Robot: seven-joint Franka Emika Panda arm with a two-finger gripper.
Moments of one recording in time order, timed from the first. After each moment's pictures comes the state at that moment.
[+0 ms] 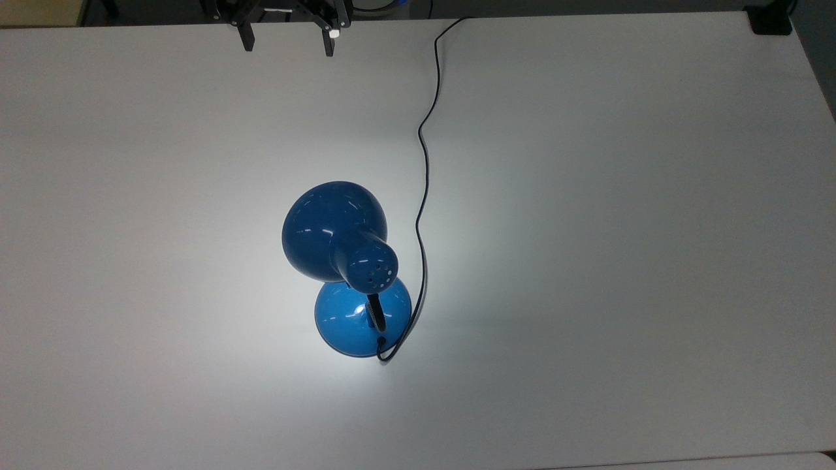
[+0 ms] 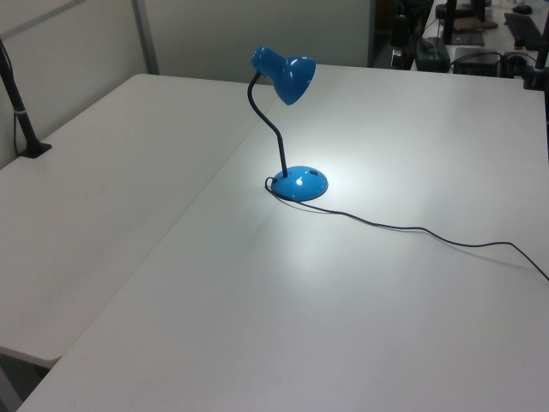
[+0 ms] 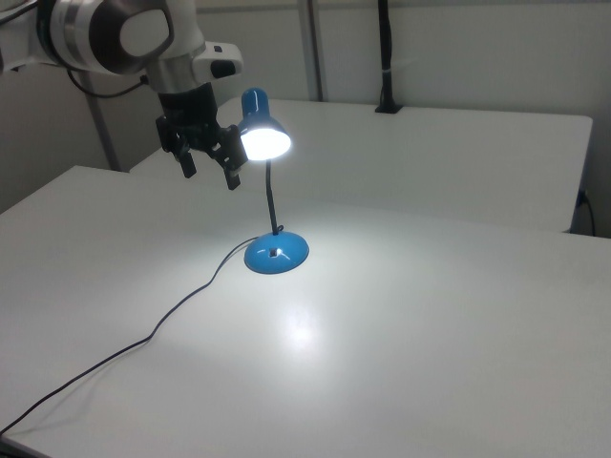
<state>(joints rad) 0.02 0.00 -0.09 -1.65 0.01 1.74 -0.01</state>
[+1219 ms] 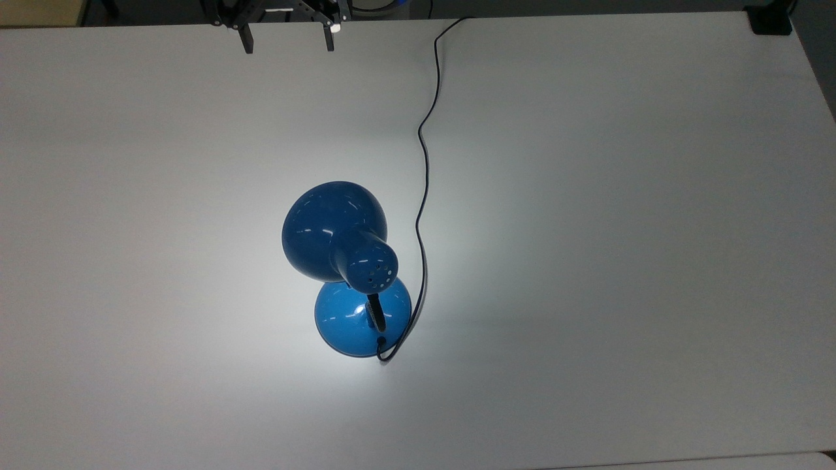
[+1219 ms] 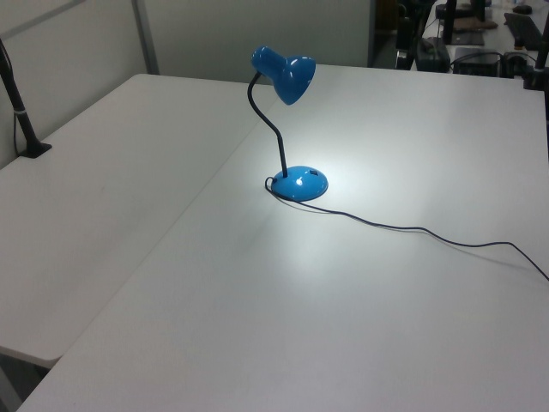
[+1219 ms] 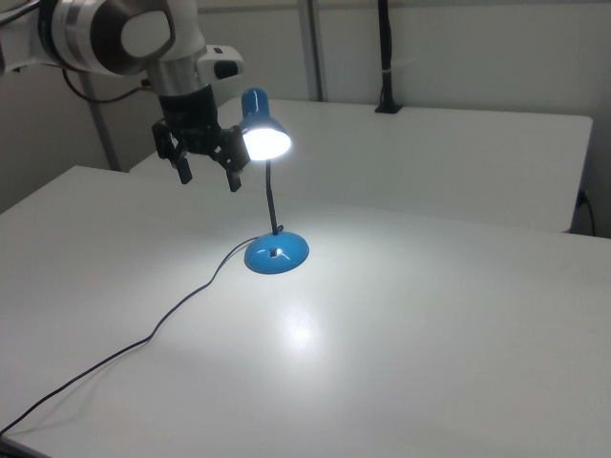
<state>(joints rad) 0.02 0.01 -0.09 -1.65 0.01 1.71 -0.16</state>
